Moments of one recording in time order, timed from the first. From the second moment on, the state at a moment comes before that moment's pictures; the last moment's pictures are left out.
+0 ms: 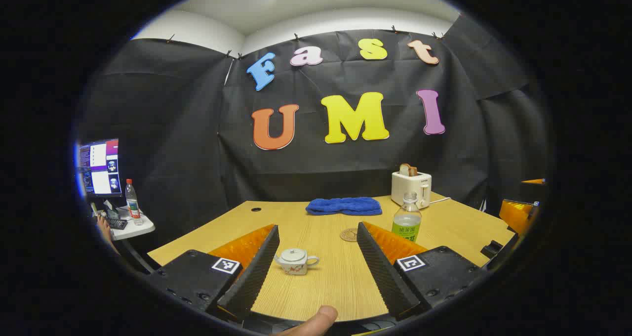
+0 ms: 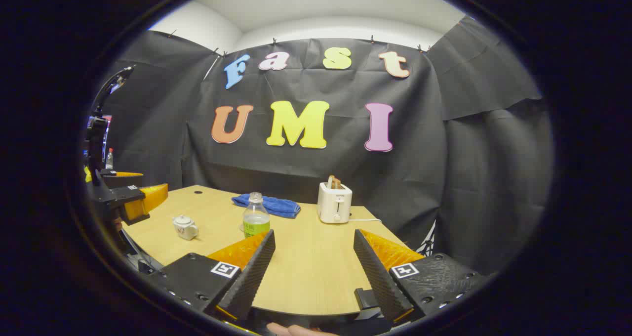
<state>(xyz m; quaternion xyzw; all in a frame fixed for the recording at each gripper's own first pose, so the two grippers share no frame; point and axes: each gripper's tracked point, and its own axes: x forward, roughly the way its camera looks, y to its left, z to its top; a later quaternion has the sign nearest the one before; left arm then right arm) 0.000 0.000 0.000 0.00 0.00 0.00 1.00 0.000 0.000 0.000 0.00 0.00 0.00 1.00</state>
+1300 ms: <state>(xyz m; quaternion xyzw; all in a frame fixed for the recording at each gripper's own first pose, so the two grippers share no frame) 0.042 0.033 -0.017 -0.04 0.01 -0.01 1.00 0.020 -0.011 -0.020 0.00 0.02 -0.02 1.00</state>
